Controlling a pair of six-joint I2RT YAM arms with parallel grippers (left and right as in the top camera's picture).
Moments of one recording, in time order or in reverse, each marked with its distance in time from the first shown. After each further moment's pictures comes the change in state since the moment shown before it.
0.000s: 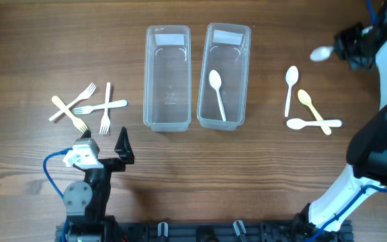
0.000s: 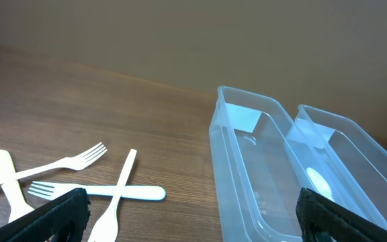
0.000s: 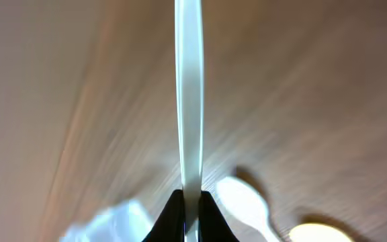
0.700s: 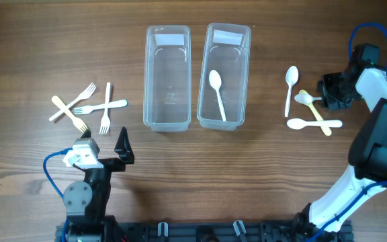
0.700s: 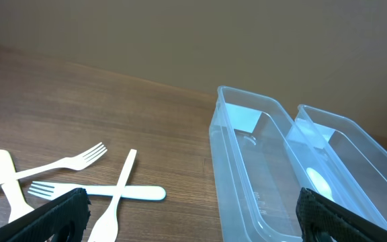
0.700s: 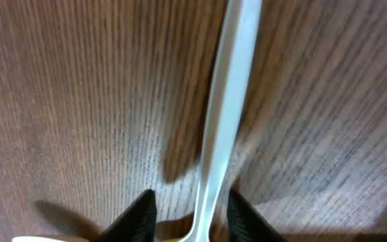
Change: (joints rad) left arm 0.000 0.000 0.000 0.000 0.000 0.000; right arm -0.038 -0.004 -0.463 0.145 0.143 0.321
